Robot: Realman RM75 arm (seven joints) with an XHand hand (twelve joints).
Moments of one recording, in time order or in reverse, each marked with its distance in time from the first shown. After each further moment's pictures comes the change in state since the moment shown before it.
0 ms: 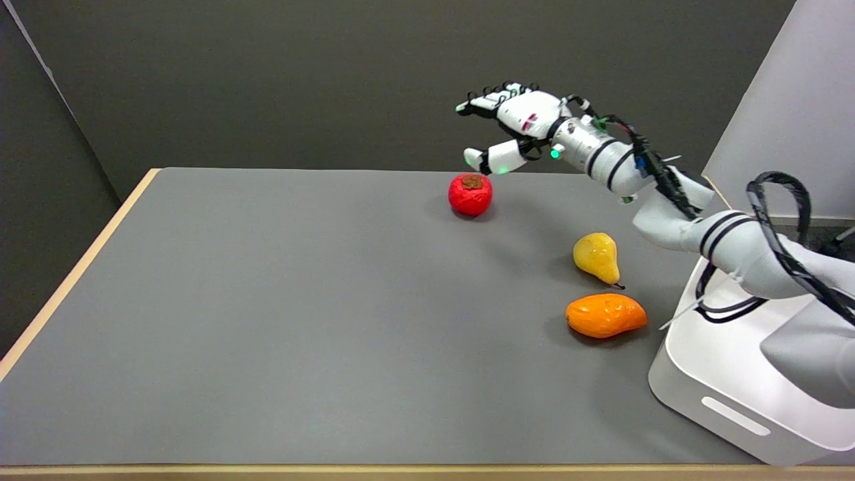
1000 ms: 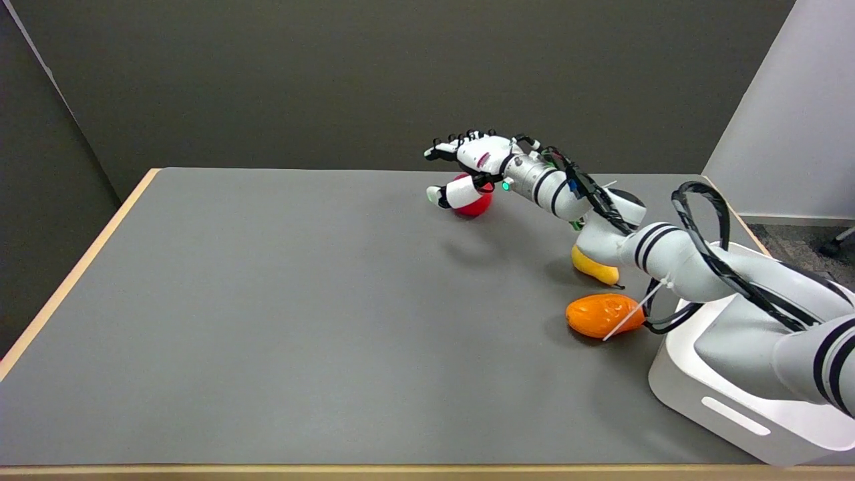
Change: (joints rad) arm 0.072 -0.208 -0.108 -0.222 -0.011 -0.093 0.019
